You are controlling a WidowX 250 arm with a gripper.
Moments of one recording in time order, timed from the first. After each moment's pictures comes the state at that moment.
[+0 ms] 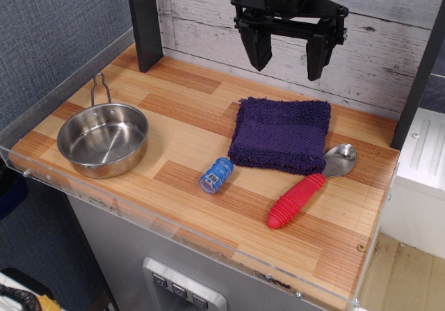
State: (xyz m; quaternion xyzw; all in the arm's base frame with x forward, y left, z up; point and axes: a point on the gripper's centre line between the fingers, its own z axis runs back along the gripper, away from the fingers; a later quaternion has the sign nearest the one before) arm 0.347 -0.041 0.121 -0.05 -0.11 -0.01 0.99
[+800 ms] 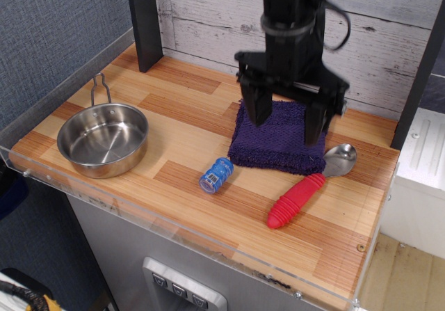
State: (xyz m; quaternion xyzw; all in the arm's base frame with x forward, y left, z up) arm 0.299 -0.065 0.083 -0.03 -0.08 -0.08 0.99
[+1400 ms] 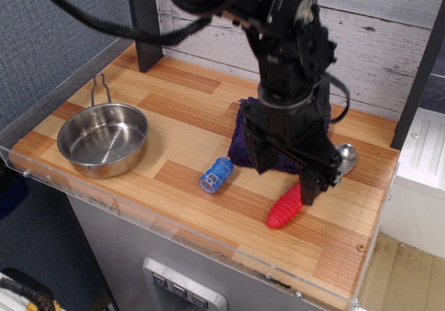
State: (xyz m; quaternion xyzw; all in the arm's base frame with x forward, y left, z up) arm 0.276 -0.076 0.050 -0.03 -0.11 -0.17 0.98
